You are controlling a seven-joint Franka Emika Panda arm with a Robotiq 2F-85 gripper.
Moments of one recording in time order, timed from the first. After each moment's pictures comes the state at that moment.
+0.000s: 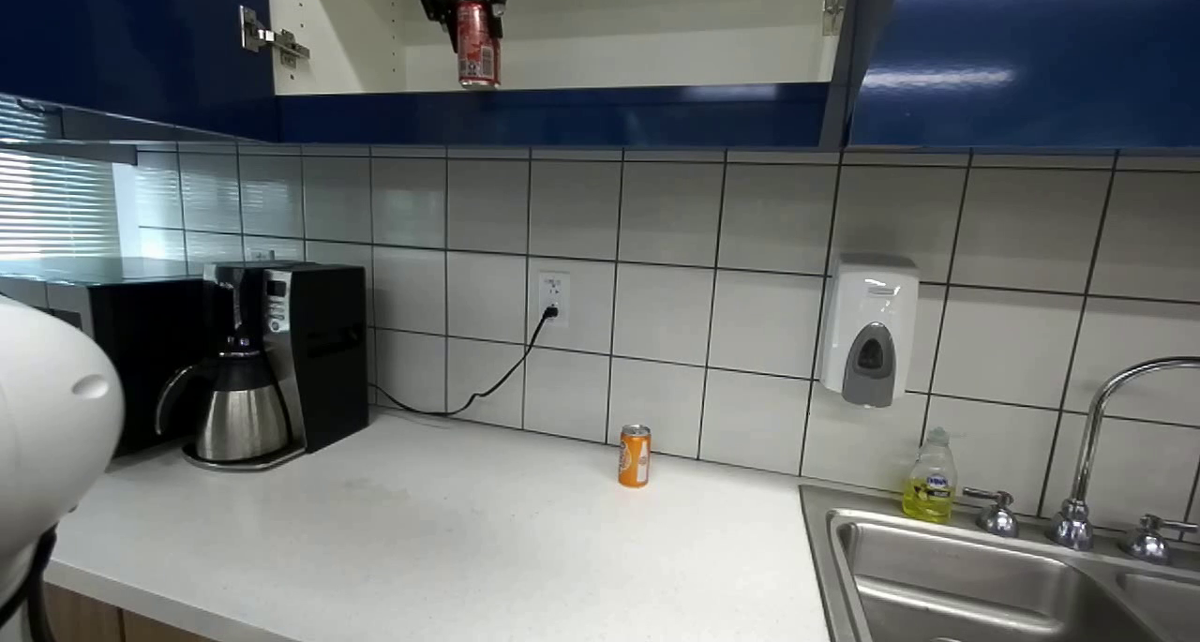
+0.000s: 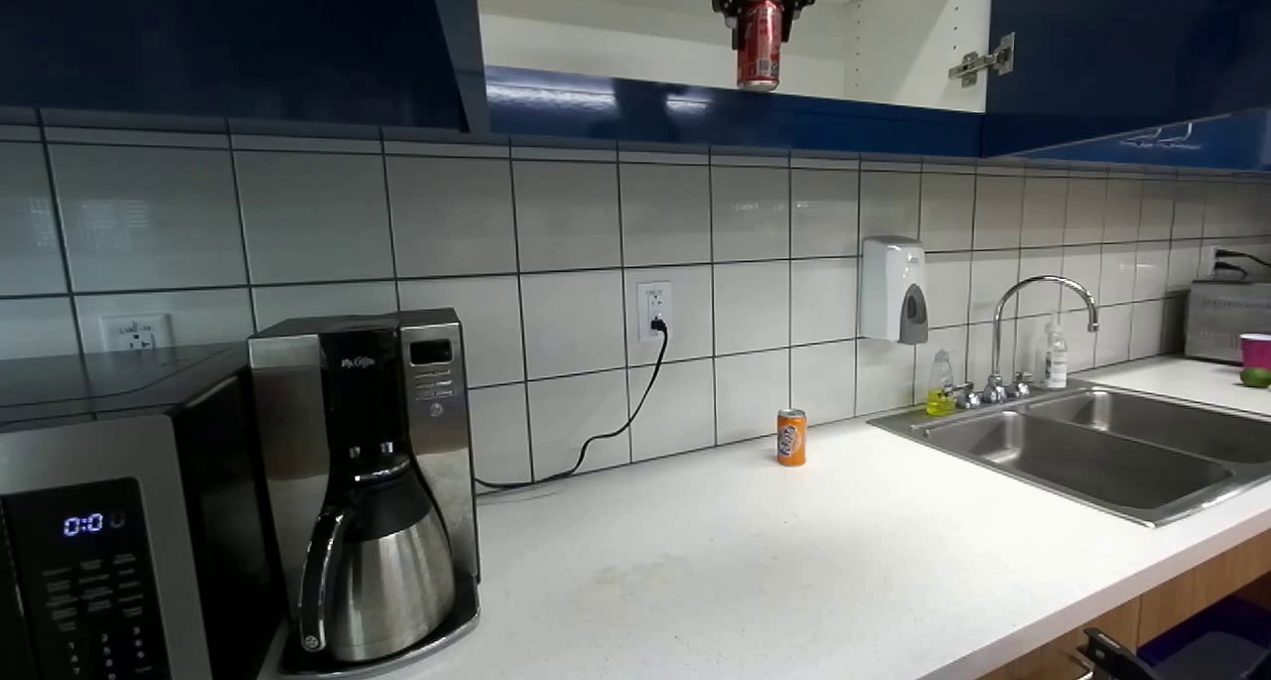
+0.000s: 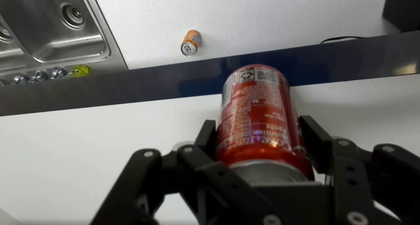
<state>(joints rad) 0.08 0.06 0.07 -1.03 -0.23 1.39 0.20</state>
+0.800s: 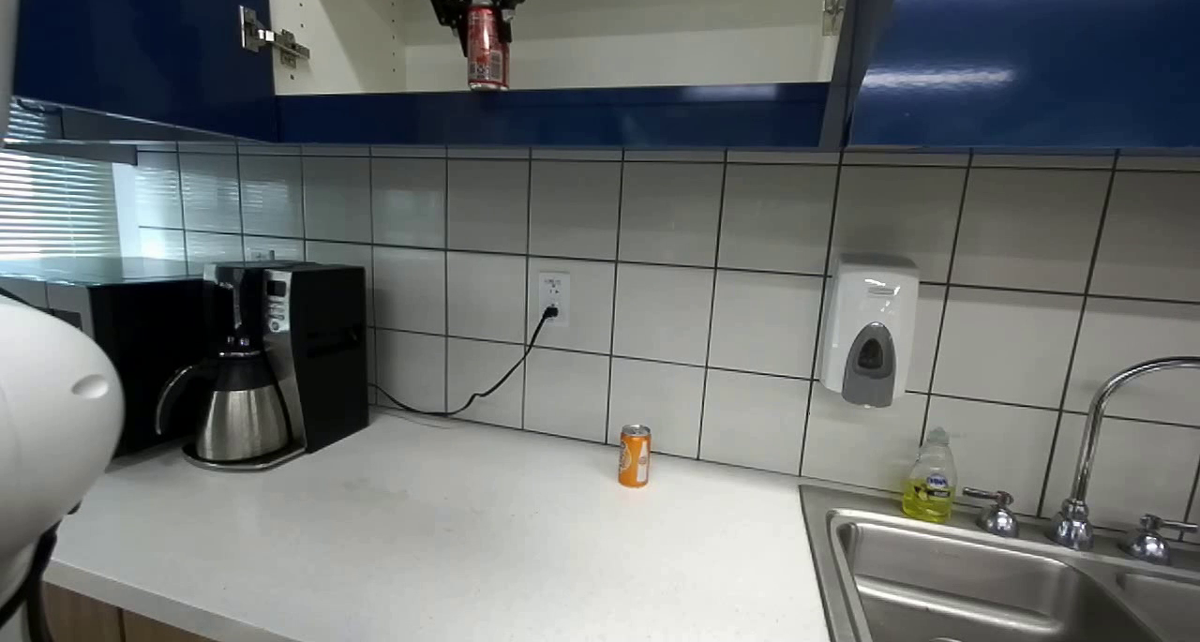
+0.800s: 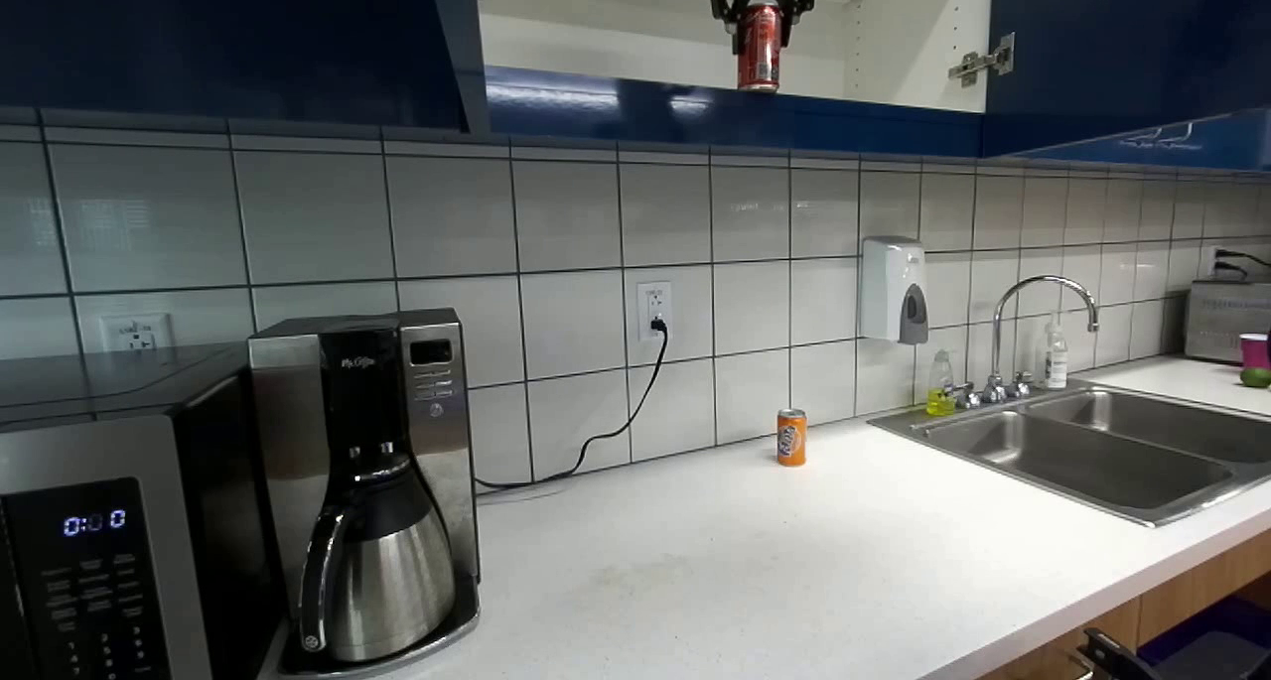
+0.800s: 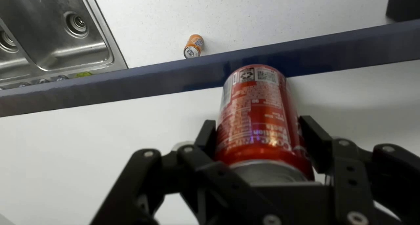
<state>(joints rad) 0.08 0.17 0.05 -0.87 -0.24 1.31 0.20</state>
